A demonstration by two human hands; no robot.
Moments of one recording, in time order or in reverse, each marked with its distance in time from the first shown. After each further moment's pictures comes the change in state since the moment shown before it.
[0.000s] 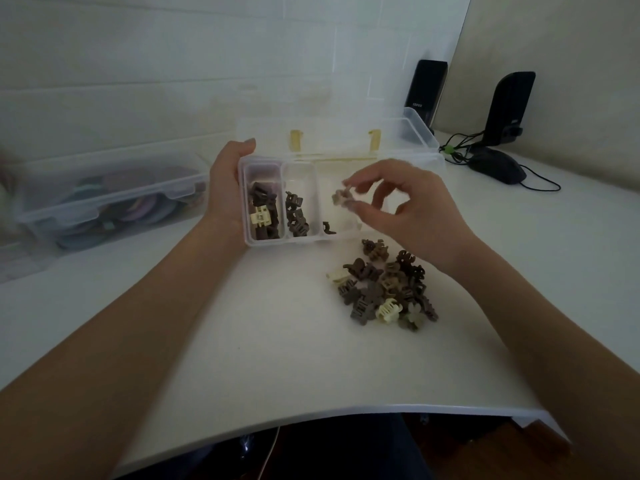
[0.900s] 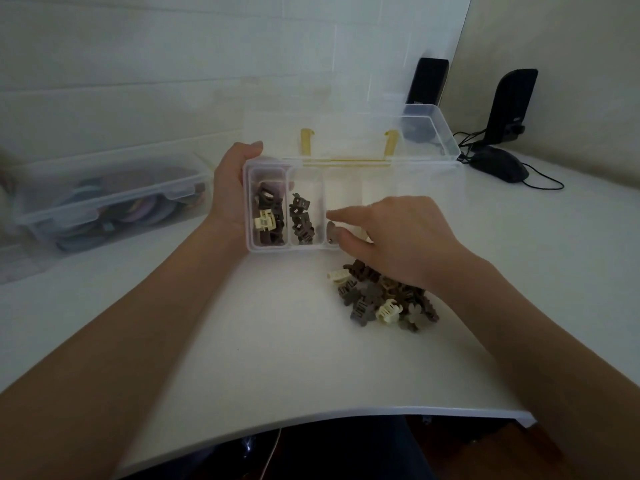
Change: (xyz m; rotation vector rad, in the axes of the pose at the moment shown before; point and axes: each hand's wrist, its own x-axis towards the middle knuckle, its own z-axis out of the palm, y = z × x) left_hand -0.002 -0.003 0.005 0.007 -0.079 0.015; right_hand -0.007 -0.015 0.009 -0.732 -0.285 -0.097
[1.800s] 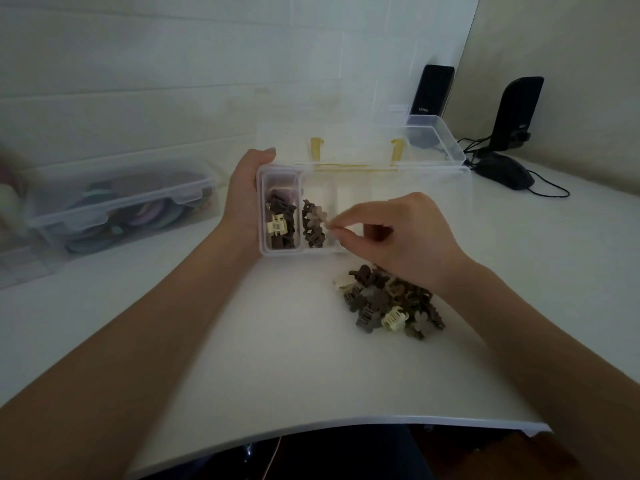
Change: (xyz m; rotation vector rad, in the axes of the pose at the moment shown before) left_hand 0.000 -0.001 0.004 0.043 0.023 -0.035; right_hand 0.004 0.001 0.006 0.462 0.304 -0.130
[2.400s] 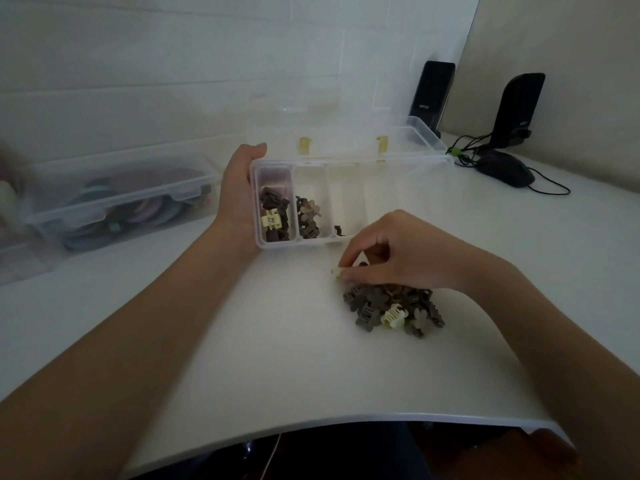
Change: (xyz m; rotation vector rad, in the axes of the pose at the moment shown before) left_hand 0.003 -0.001 -0.004 0.007 0.138 0.005; right_hand -0.003 0.002 -0.012 0.164 -0.547 0.254
